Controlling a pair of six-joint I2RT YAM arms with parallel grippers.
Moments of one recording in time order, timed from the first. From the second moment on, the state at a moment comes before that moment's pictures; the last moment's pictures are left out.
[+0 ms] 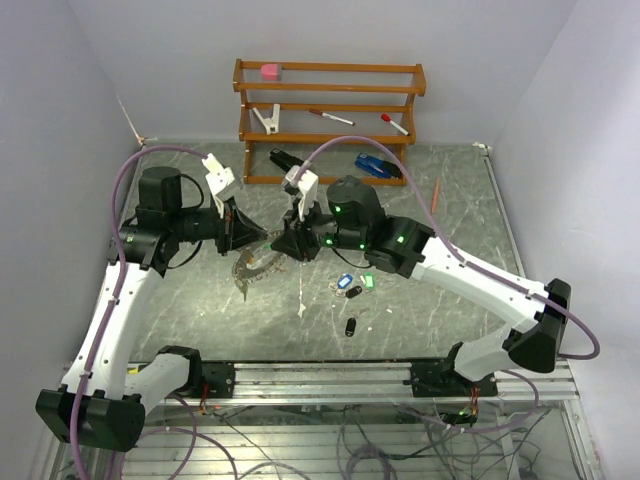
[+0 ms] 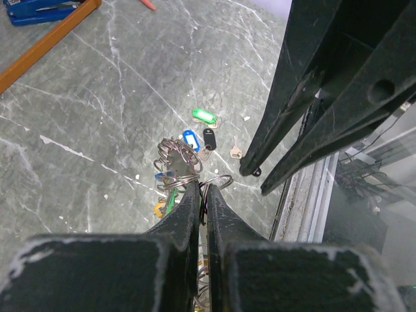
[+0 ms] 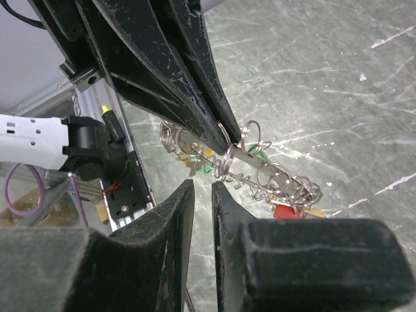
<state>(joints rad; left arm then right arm) -0.16 1.01 1.12 -0.64 1.02 0.23 1.02 1.44 1.42 -0.33 -0.22 0.16</state>
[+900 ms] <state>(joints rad) -0.16 0.99 1.17 -0.66 1.03 0.21 1.06 1.49 1.47 -0.34 -0.13 0.11</state>
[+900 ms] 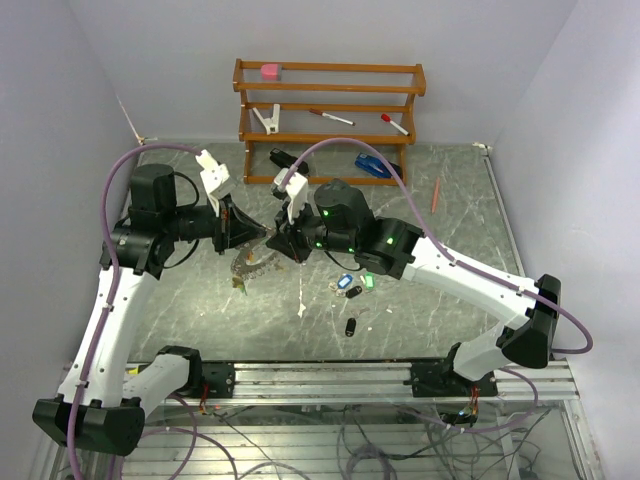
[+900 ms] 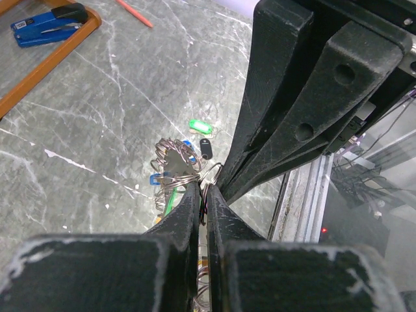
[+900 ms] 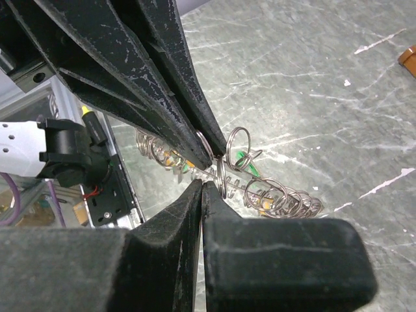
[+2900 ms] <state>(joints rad) -0.16 1.00 1.17 -0.66 1.04 0.20 1.07 1.51 1.57 -0.45 -0.09 0.04</state>
